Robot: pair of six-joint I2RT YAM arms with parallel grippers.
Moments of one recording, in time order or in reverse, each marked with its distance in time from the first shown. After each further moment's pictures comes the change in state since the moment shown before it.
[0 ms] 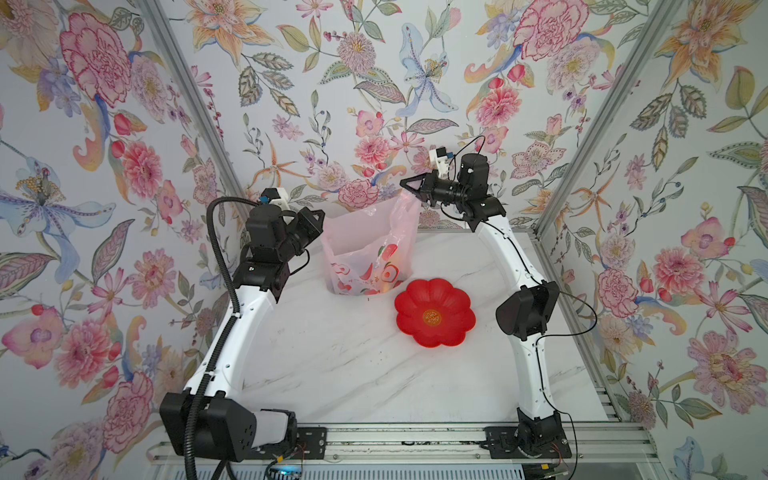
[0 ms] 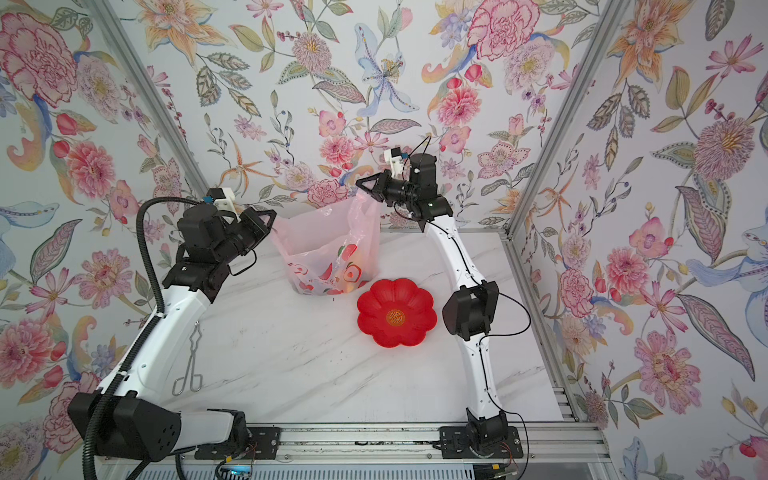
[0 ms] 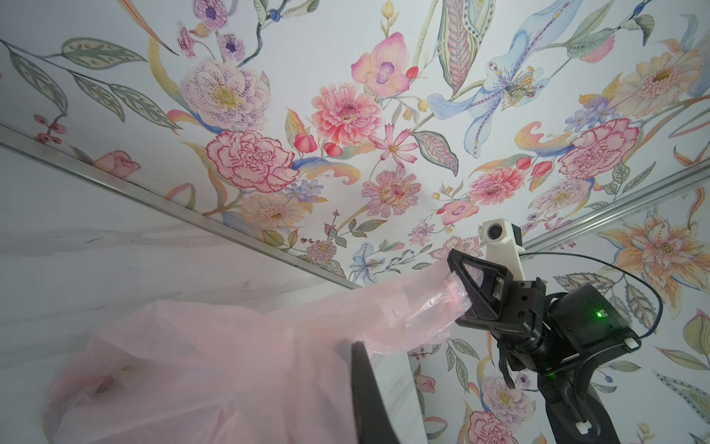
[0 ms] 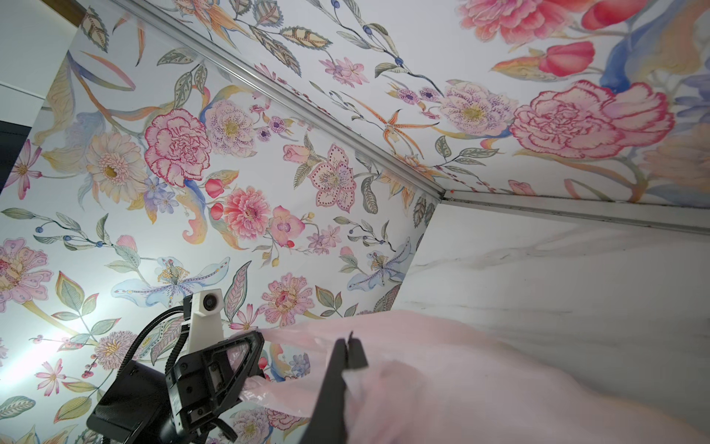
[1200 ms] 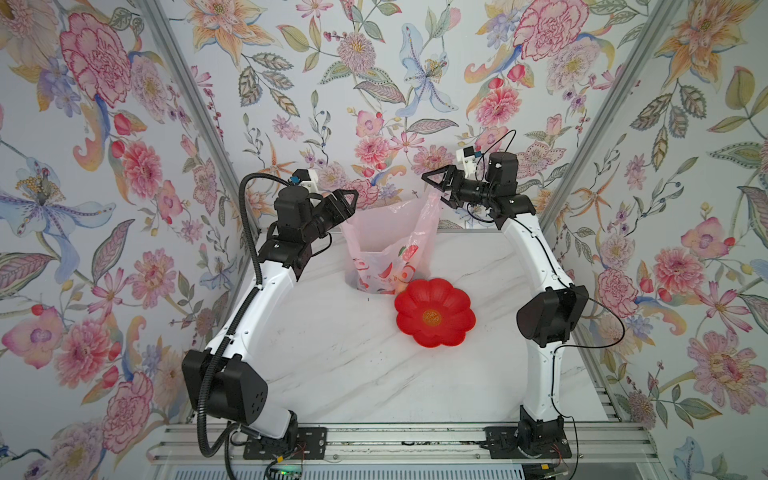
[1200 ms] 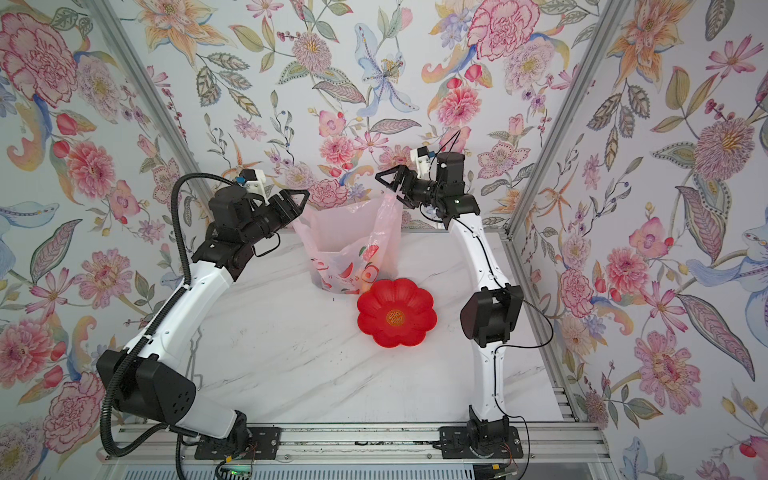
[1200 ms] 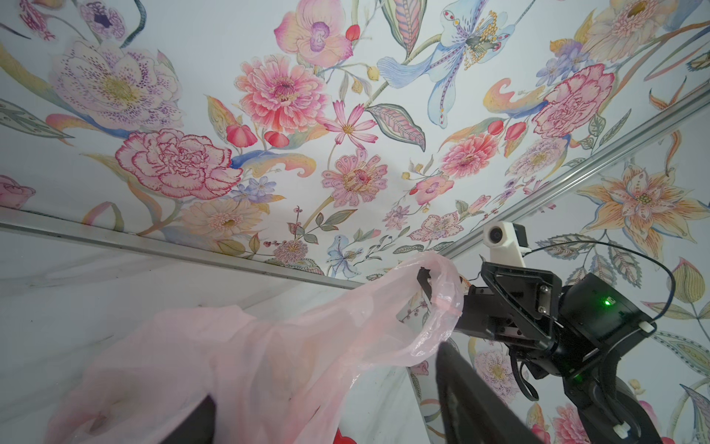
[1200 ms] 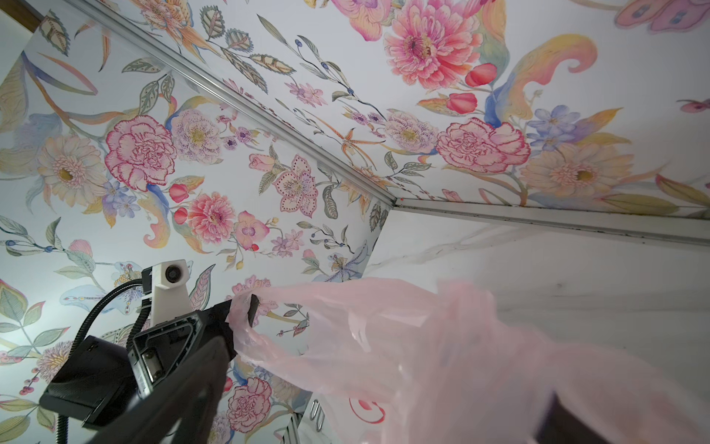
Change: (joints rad) left arm -0.090 0.182 0.204 -0.016 -0.004 0.090; right arm -0.109 -0.193 -0.213 -0.139 0.005 -0.187
